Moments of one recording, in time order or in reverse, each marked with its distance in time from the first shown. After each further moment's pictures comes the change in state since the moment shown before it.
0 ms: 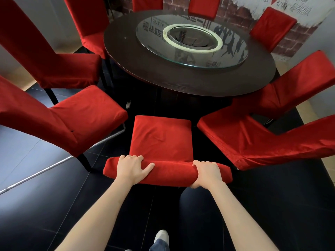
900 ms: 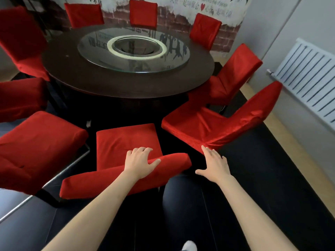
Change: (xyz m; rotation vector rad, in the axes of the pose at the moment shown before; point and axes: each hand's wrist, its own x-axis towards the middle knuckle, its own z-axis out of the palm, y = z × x) left_hand 0.014 0.136 -0.035 -0.129 -0.043 0.322; right_hand -0.098 0.109 0.000 0.261 0.205 0.396
